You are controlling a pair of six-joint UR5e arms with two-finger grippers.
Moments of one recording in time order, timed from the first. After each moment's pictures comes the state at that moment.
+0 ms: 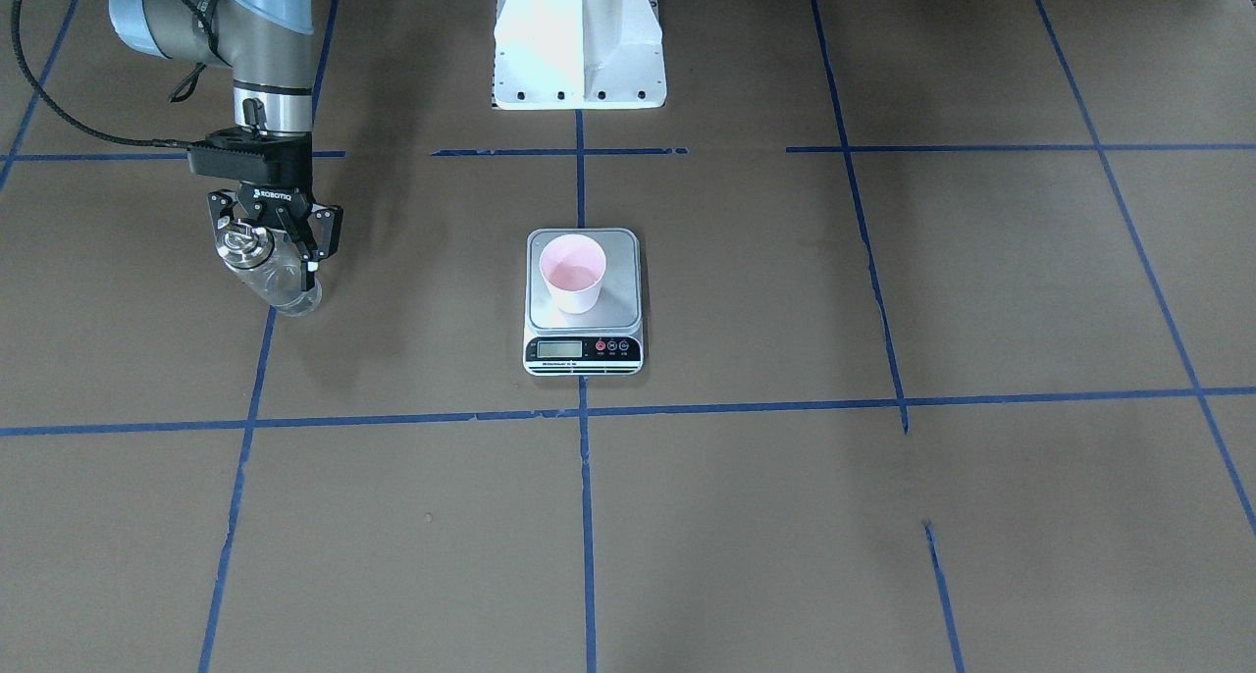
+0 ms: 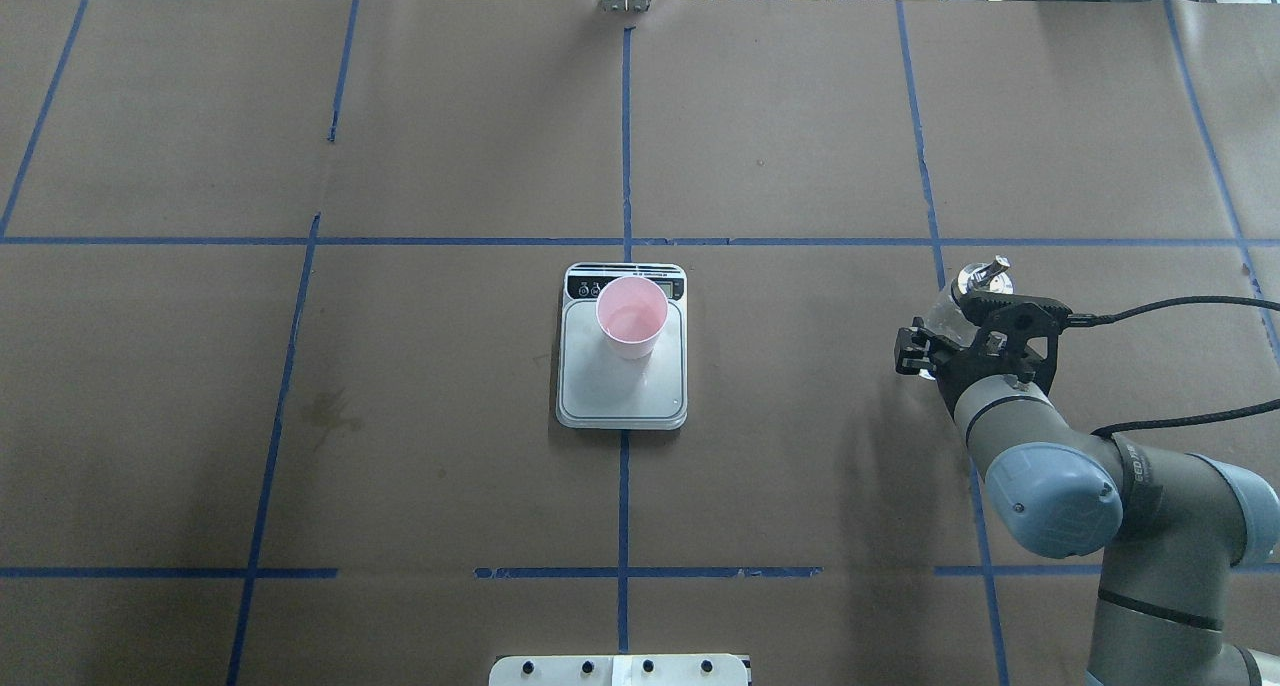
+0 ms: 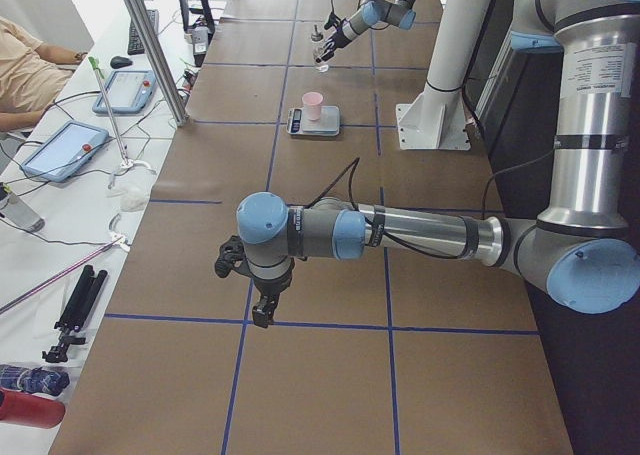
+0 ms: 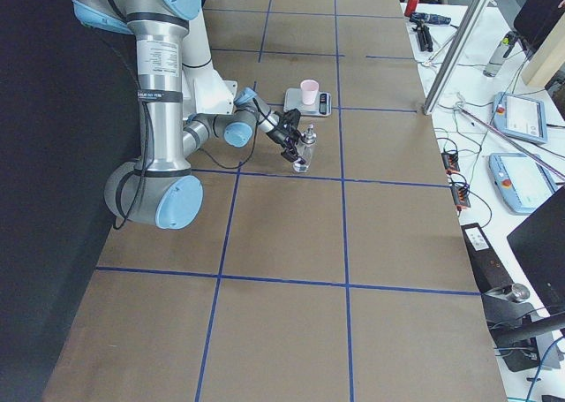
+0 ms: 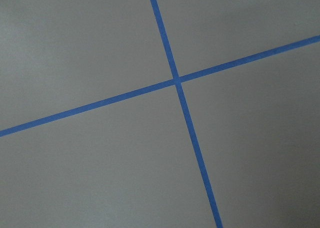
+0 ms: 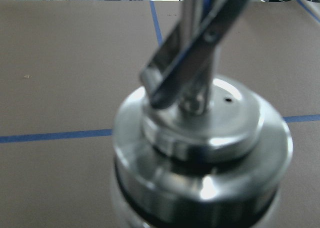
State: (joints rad) left arm -1.60 -1.56 -1.70 -1.48 -2.31 0.29; right arm 0.33 -1.56 1.97 -1.23 1.01 1.46
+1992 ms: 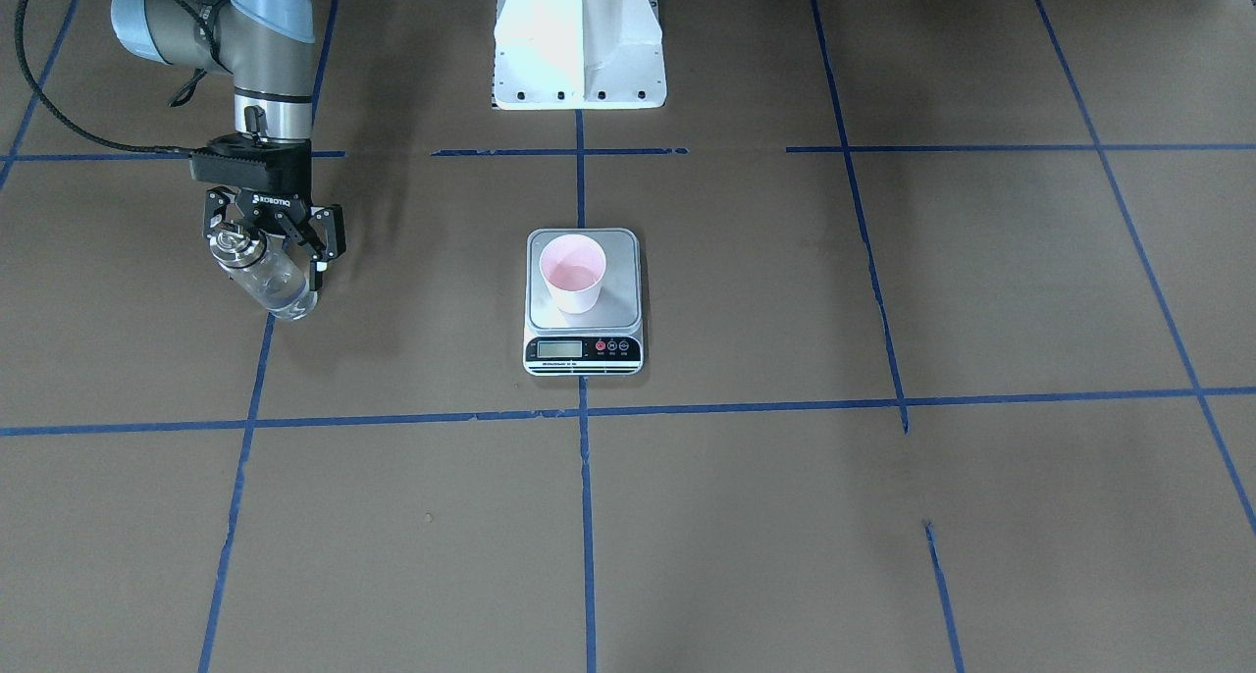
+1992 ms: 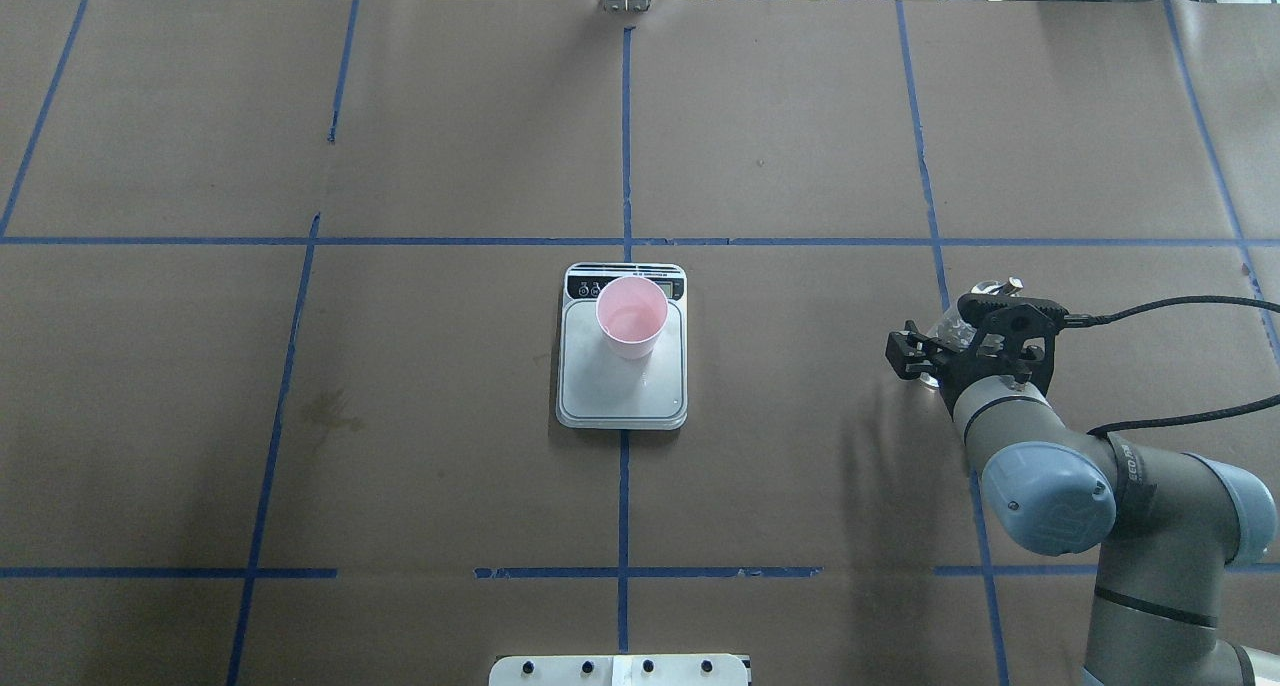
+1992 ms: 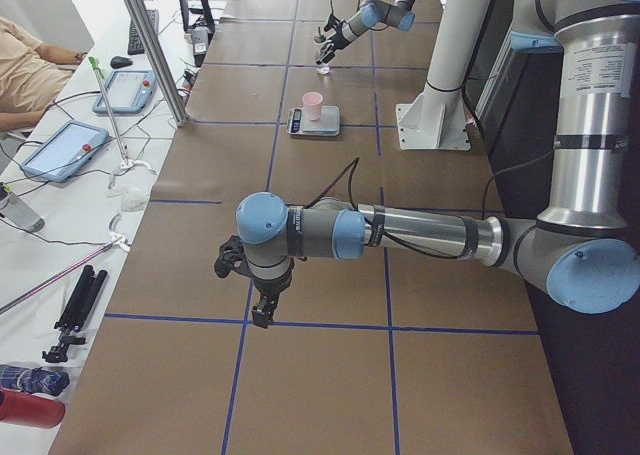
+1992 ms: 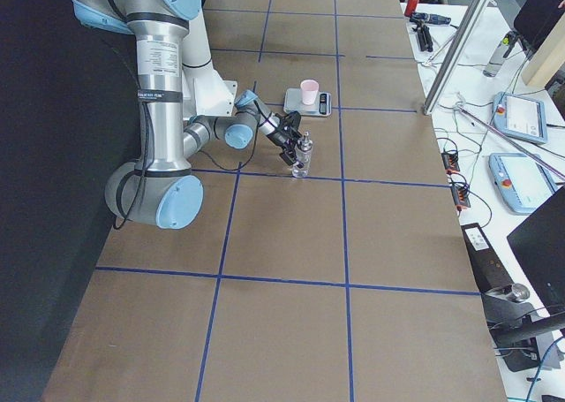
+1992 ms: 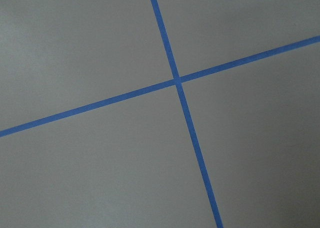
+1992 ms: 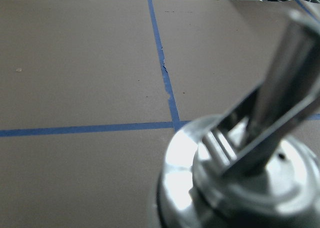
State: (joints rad) left arm -1.60 -1.56 -1.70 -1.48 -2.31 0.29; right arm 0.34 -1.56 1.95 -1.23 1.01 1.45
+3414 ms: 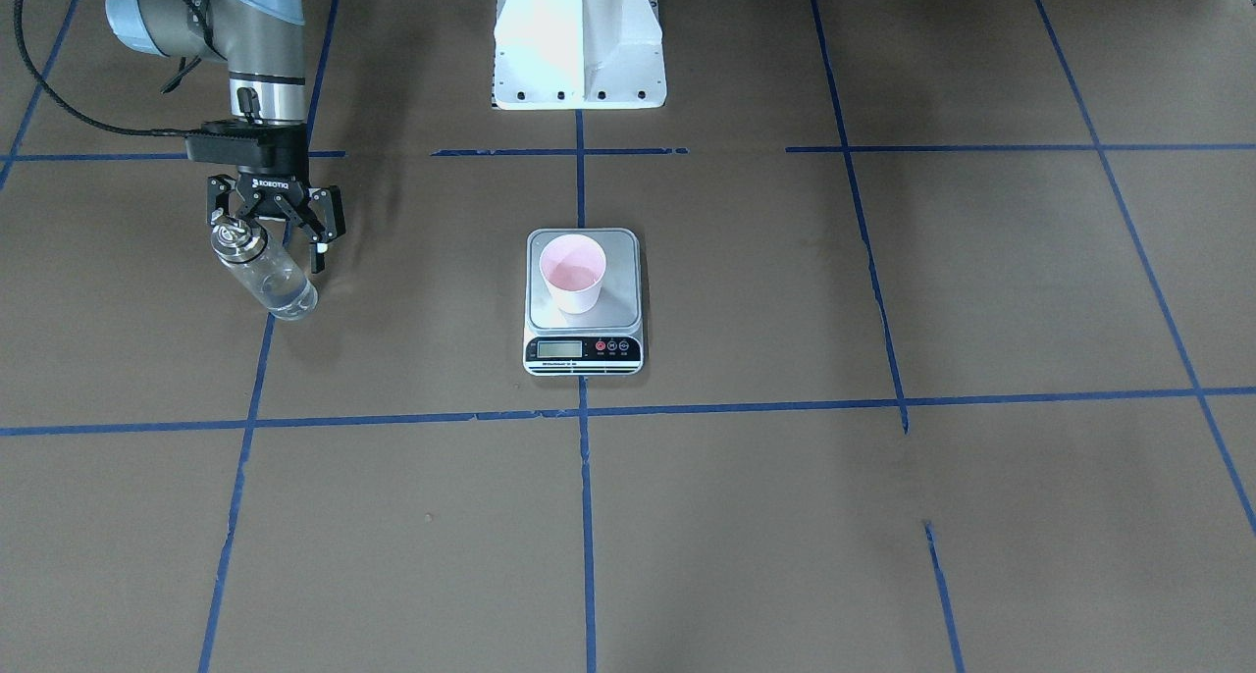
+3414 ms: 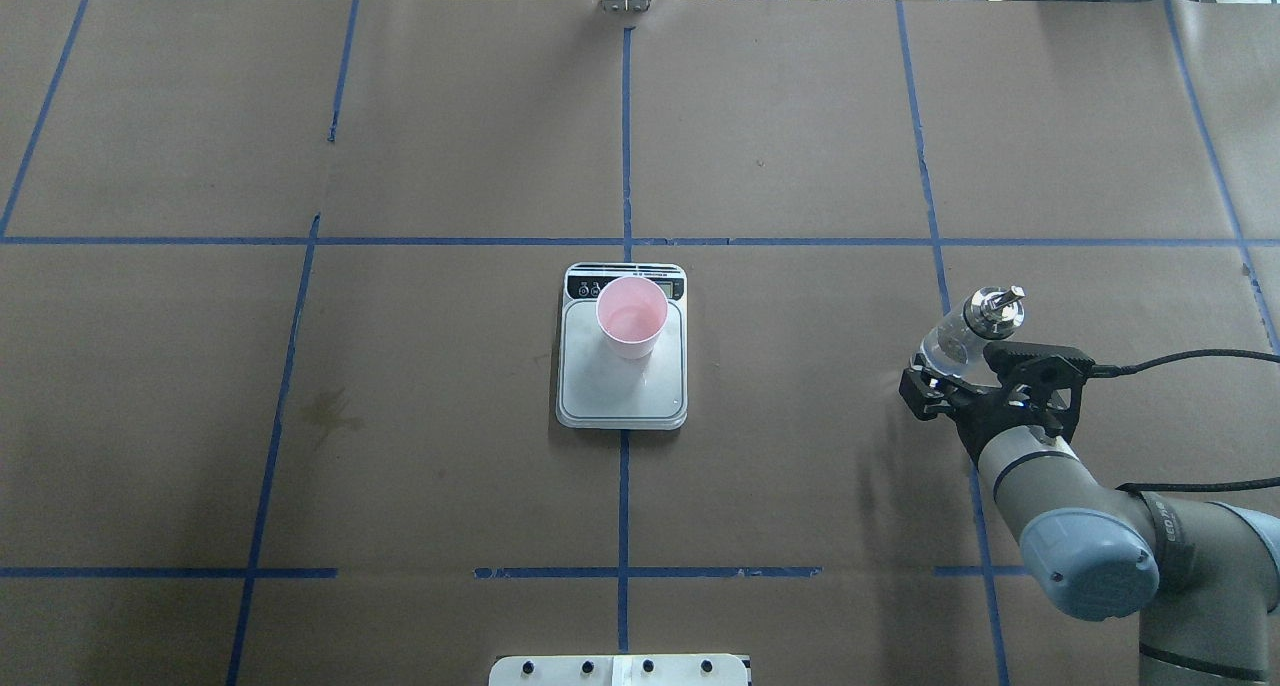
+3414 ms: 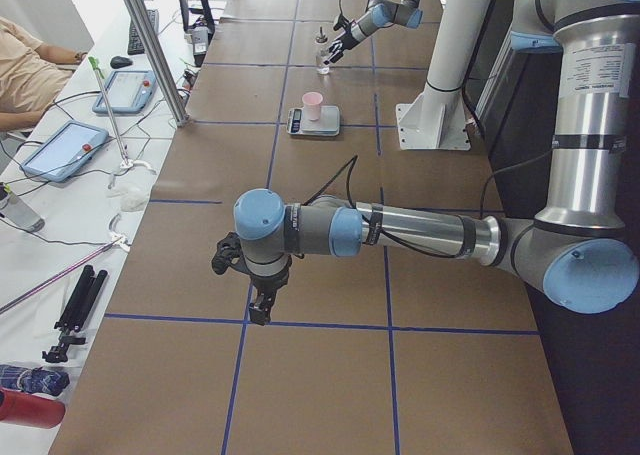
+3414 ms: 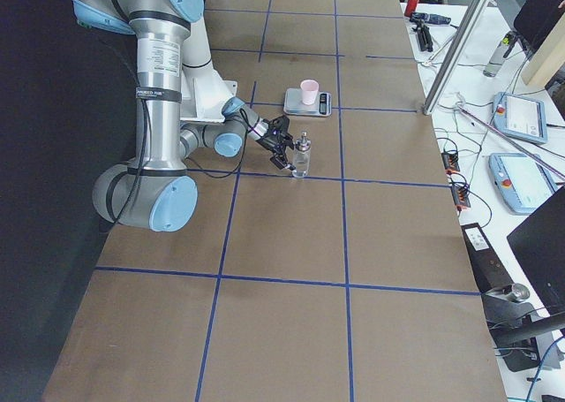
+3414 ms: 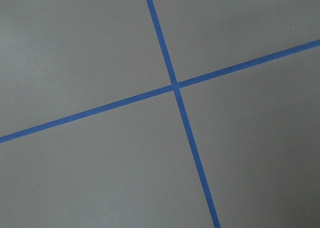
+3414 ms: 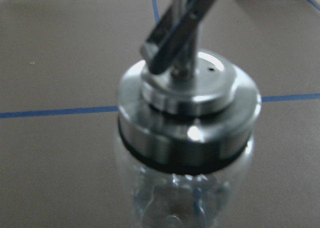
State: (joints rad) left arm -1.60 -1.57 -1.70 -1.48 -2.31 0.29; right arm 0.24 -1.68 1.97 -1.09 0.92 1.51
